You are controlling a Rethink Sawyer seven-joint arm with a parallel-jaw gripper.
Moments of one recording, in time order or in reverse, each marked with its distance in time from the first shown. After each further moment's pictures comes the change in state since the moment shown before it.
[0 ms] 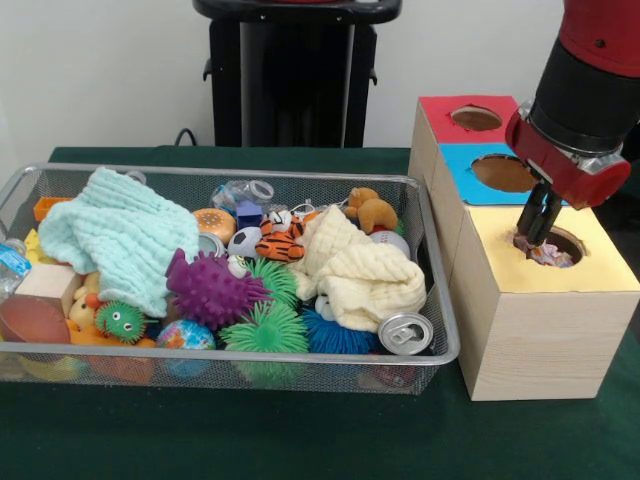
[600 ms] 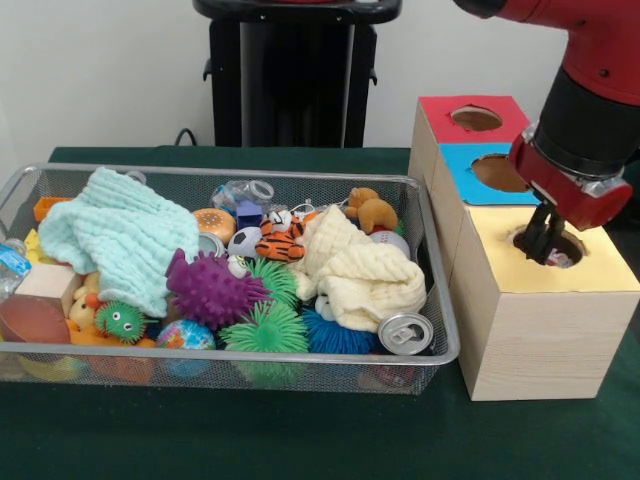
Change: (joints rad) arm 0.016 0.041 0.000 -0.020 0.000 -0.029 0.000
